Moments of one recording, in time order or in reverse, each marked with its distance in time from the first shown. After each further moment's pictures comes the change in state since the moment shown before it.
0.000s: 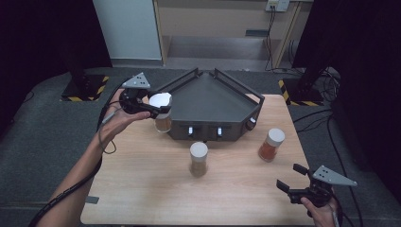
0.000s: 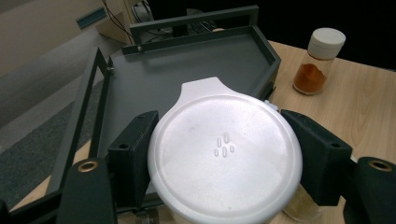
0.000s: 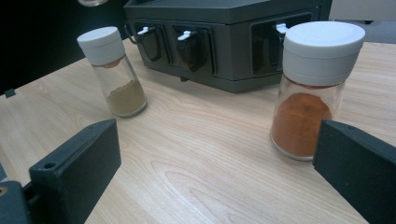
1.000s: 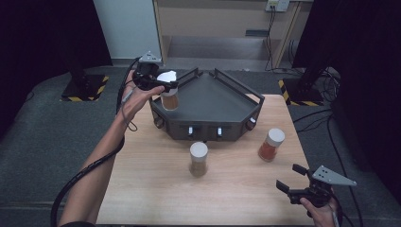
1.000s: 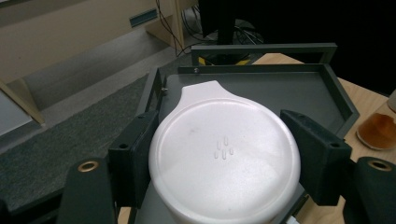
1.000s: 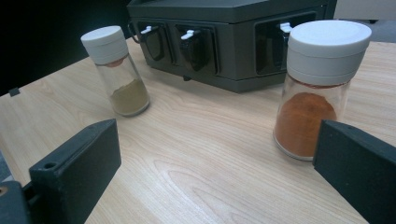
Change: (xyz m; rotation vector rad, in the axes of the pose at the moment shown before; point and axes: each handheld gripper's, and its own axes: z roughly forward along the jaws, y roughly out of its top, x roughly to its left) left arm 0.016 0.035 0.047 0.000 0.178 -0.119; right arm -0.001 0.000 0.000 0.003 0.011 -0.002
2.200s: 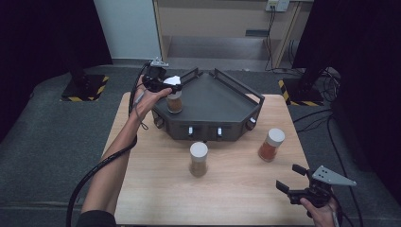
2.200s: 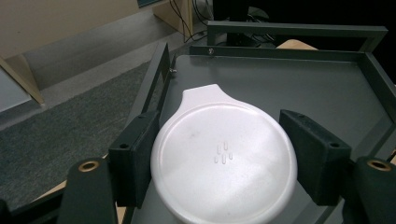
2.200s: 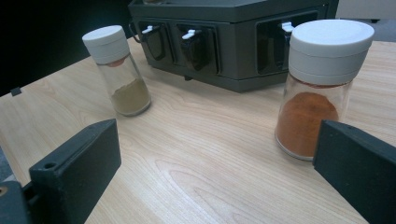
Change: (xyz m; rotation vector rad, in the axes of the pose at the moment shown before) left arm 0.007 -0.014 0.046 0.041 0.021 -0.050; right arm 0.000 0.000 0.000 0.000 0.003 0.000
